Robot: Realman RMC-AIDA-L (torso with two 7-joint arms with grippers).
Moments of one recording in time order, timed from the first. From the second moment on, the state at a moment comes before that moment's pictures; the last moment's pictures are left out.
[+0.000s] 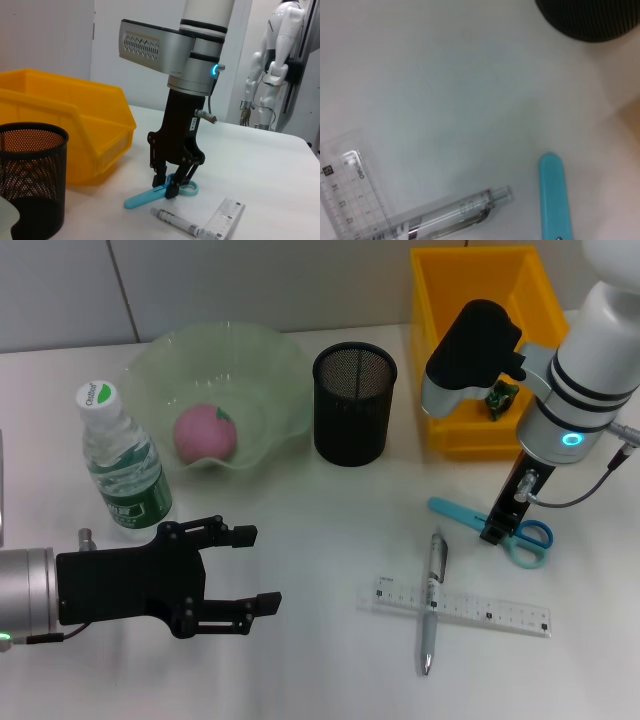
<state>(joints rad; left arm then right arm) -0.47 -2.07 0.98 0.61 1.85 1.57 -1.18 0.93 2.08 -1.25 -0.75 -2.88 -1.42 2.36</state>
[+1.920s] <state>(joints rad) -0.47 -2.07 0.98 0.61 1.80 1.57 -1.17 0.58 2.08 -0.95 -0.99 -2.03 -1.44 1.80</state>
